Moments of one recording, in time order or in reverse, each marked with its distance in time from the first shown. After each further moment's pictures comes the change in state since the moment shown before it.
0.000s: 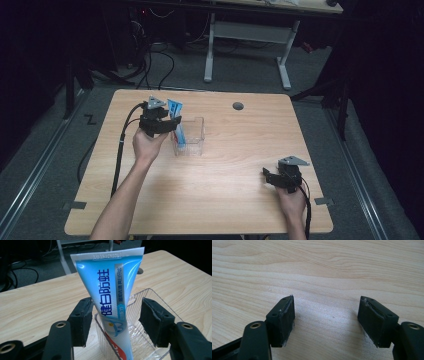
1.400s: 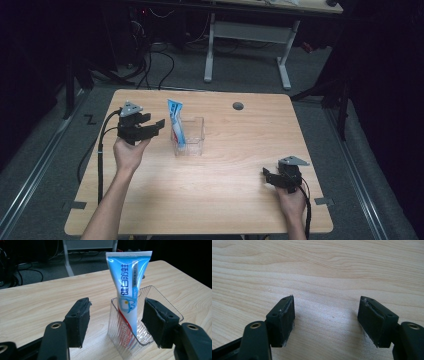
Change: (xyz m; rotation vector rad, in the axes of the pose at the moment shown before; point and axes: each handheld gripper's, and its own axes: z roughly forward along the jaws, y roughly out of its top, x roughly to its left) left arm 0.023 -0.022 -0.053 -0.066 0.011 -0.067; right arm 0.000 0.000 0.000 0.001 -0.002 0.004
